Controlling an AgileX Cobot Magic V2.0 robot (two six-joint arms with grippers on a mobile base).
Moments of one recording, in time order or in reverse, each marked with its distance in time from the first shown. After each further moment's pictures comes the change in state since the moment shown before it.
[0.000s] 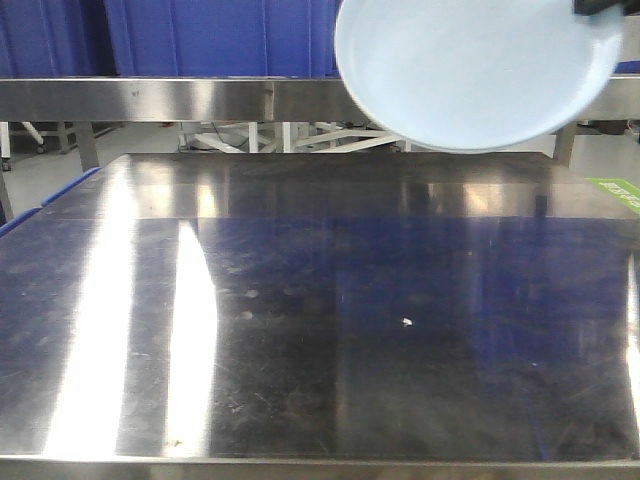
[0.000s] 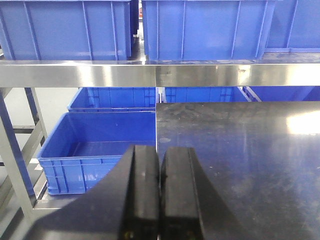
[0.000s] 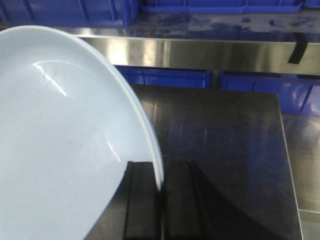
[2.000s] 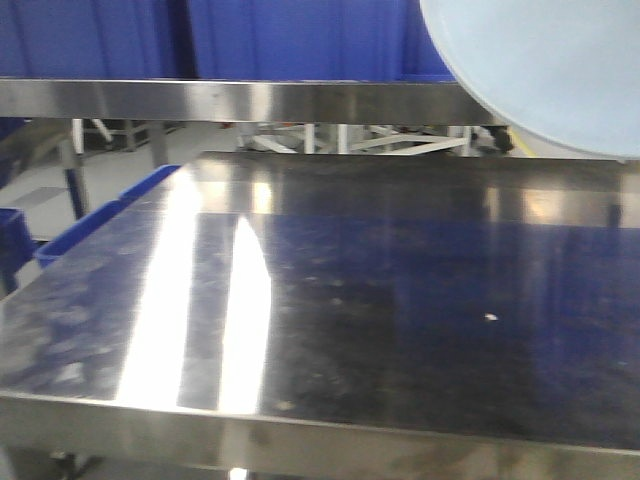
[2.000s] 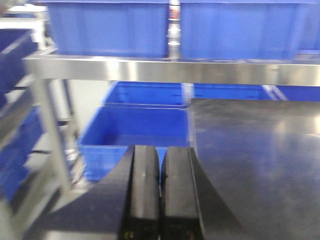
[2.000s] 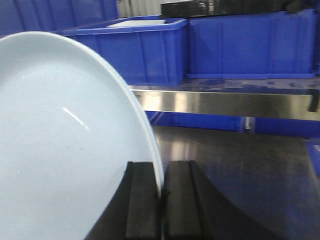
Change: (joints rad) left arm 0.000 0.000 0.000 0.000 0.000 0.000; right arm 0.000 -0.564 0.350 0.000 -0.035 0.008
